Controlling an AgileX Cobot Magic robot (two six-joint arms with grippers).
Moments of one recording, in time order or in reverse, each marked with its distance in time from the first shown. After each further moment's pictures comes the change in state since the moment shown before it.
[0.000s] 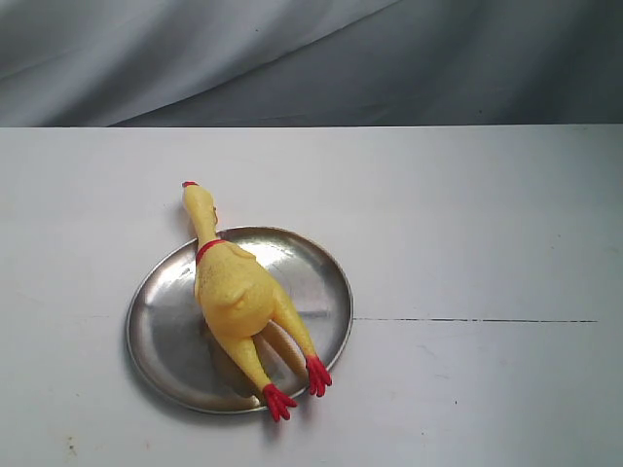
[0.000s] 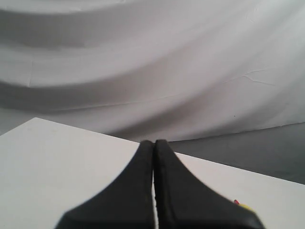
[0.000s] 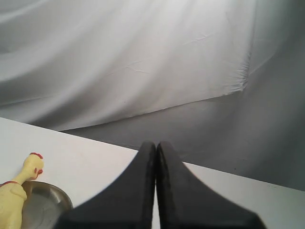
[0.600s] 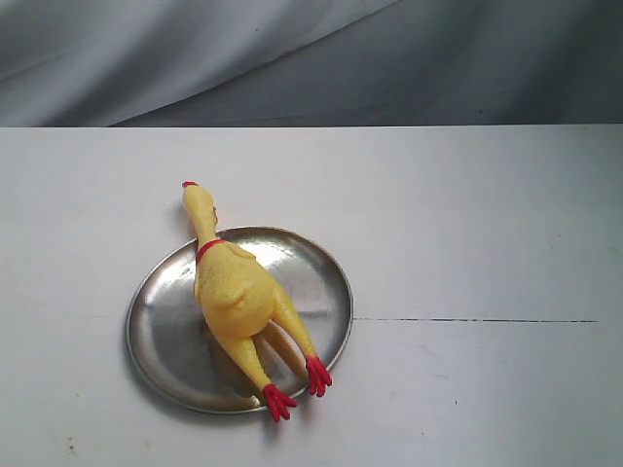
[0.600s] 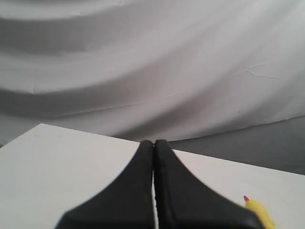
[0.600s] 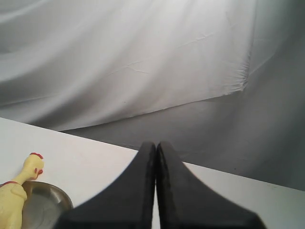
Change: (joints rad) left arm 0.000 0.000 0.001 0.009 -0.002 0.054; right arm 0.000 0.000 0.000 0.000 0.000 0.000
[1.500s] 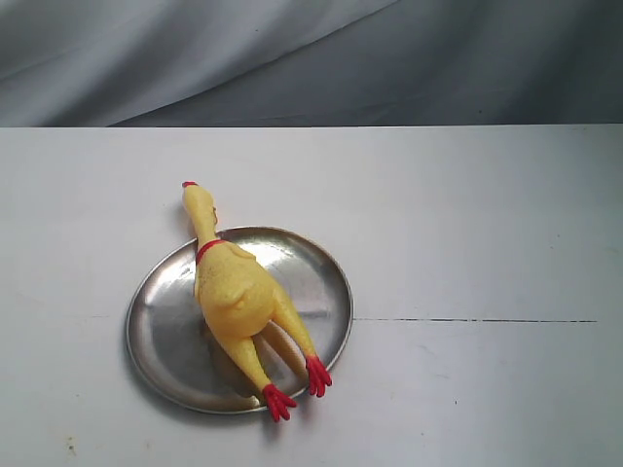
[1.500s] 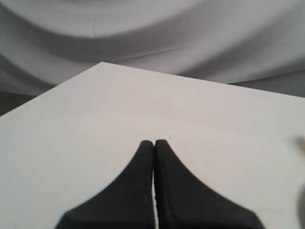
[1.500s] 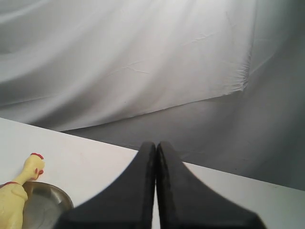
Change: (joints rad) left arm 0.336 -0.341 0.164 1.165 0.474 -1.088; right arm 0.000 0.000 0.000 0.002 0.000 0.002
